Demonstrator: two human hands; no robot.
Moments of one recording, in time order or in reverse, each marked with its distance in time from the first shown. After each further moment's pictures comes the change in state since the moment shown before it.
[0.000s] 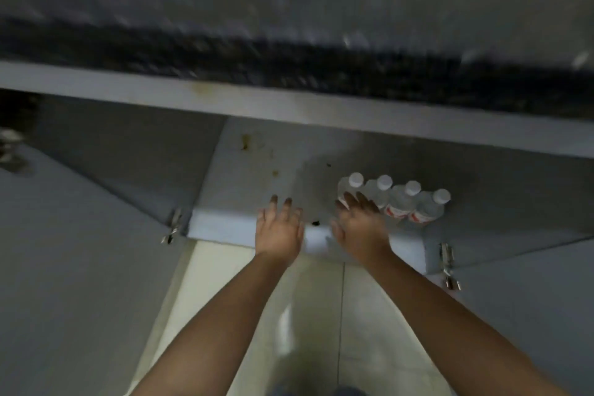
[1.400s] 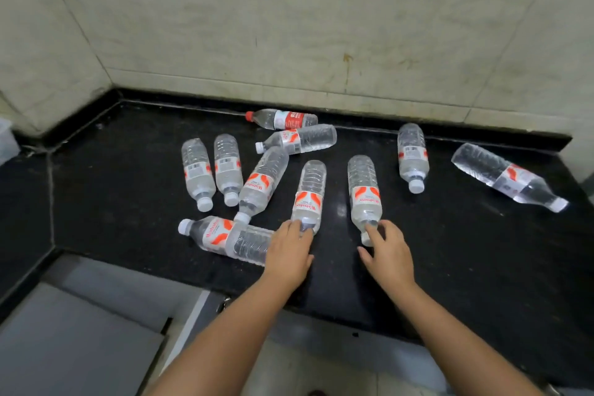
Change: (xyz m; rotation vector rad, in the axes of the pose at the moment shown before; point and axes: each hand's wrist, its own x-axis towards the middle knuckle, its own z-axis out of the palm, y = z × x) left_hand -0.132 -0.059 -0.427 0.065 0.260 0.047; right_hand 0.015 -0.120 -0.393 0.181 0.405 0.040
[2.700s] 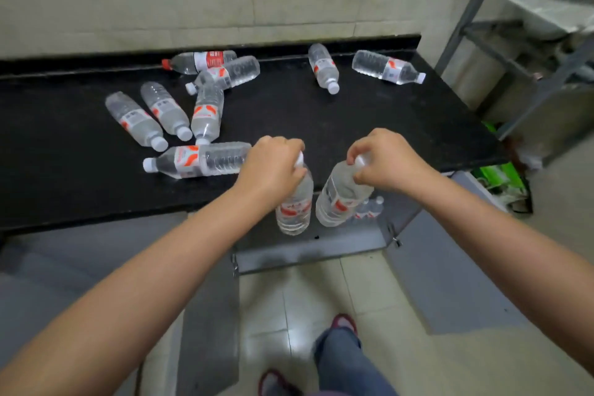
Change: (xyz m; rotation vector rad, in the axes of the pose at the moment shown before) left_hand -0.167 -0.002 -0.089 -0.115 0.116 0.423; right_hand -0.166 -0.116 -0.178 0.013 -0.181 0.229
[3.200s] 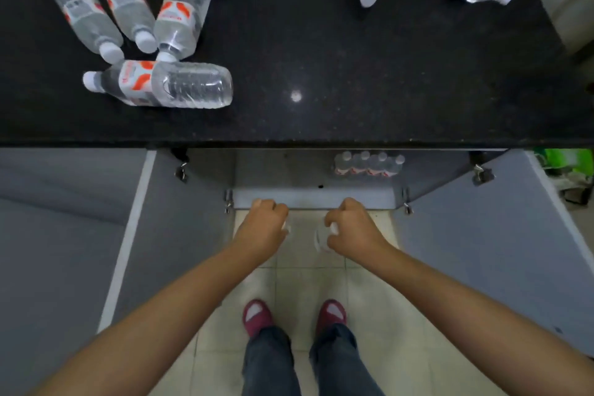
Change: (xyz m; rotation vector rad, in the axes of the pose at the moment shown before) left_hand -0.008 -0.010 0.213 -0.067 -0.568 -0.310; right_hand -0.002 0.095 0.195 0.162 -0.493 0.004
